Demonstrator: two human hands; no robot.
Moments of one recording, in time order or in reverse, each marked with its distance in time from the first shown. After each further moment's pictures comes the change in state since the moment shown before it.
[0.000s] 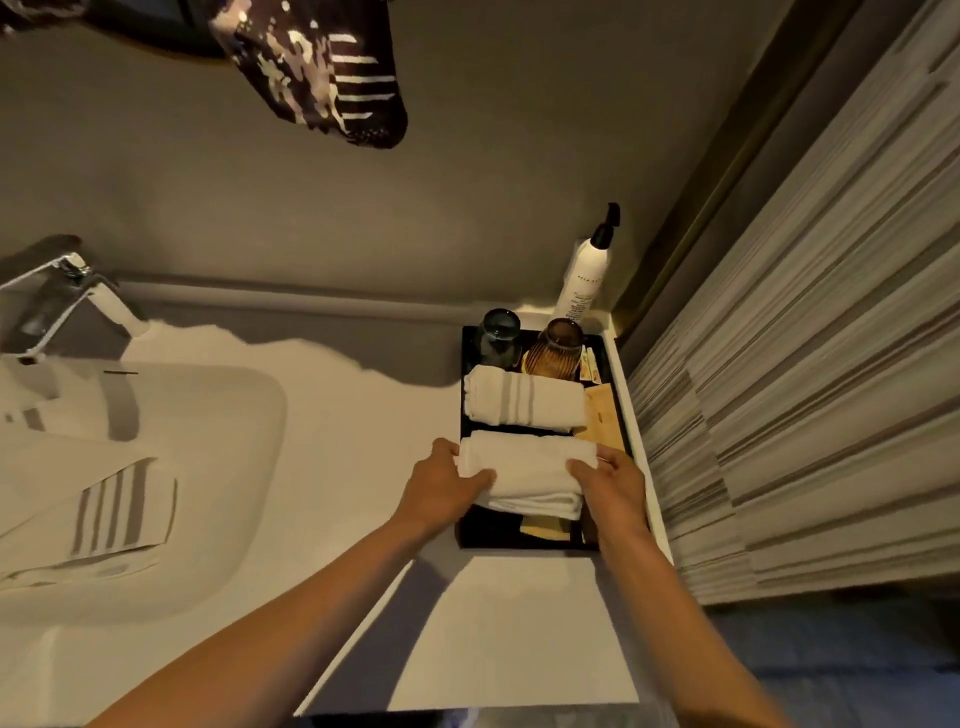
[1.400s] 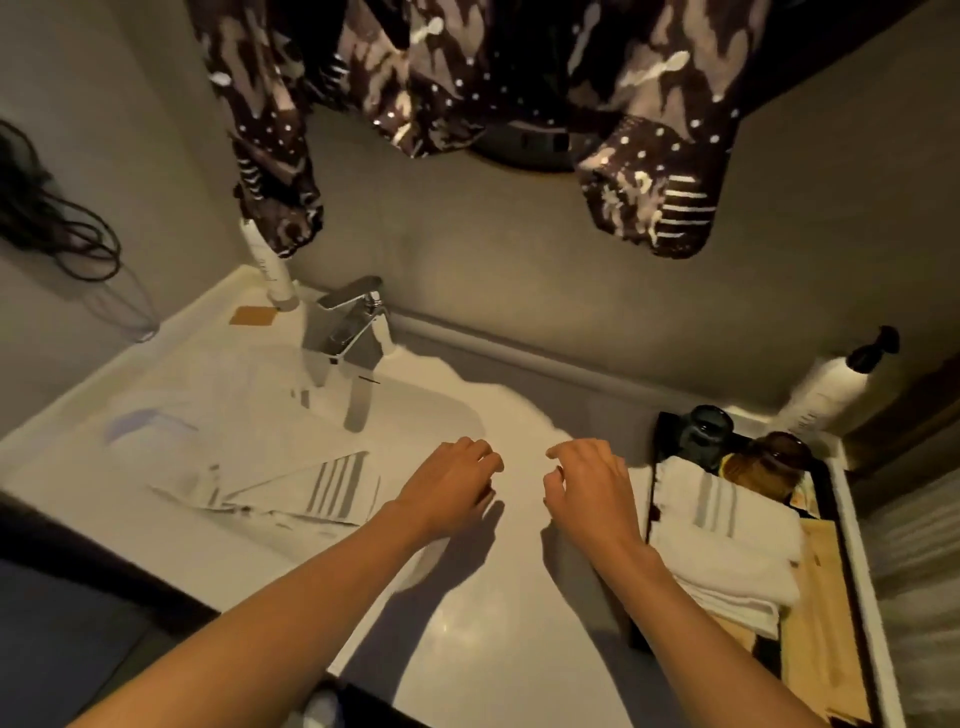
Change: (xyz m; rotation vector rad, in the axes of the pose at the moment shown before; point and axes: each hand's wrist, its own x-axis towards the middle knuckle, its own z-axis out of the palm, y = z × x) left_hand -0.026 -0.077 -0.196 0.948 0.319 0.482; right_hand -0.079 -0.033 0.205 -1.027 -0.370 -1.125
